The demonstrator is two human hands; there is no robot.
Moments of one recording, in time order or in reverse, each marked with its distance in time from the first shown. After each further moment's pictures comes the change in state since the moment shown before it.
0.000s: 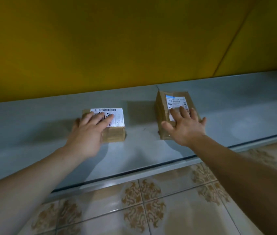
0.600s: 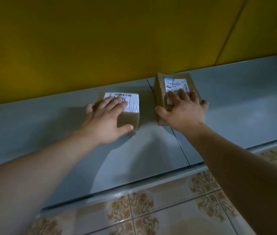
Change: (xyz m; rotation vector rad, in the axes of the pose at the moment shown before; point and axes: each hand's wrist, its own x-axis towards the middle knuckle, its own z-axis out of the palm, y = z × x) left_hand 0.092 0.095 0.003 0.006 0.006 0.043; right_hand 0.078 0.038 0.007 0.034 0.220 0.005
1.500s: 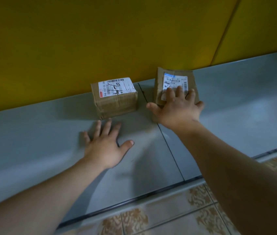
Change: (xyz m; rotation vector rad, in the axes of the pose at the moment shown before) left_hand 0.015 0.024 0.068 -0.034 -0.184 -0.184; right_hand 0.030 0.000 -0.004 0.046 -0.086 0.092
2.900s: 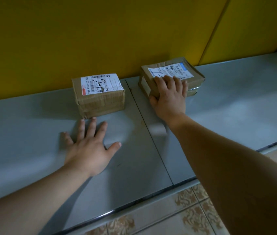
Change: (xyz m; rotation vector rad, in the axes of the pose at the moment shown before) left_hand 0.003 0.006 0.005 0.044 -0.001 -0.037; right_hand 0.061 0.027 0.042 0.106 0.422 -0.216
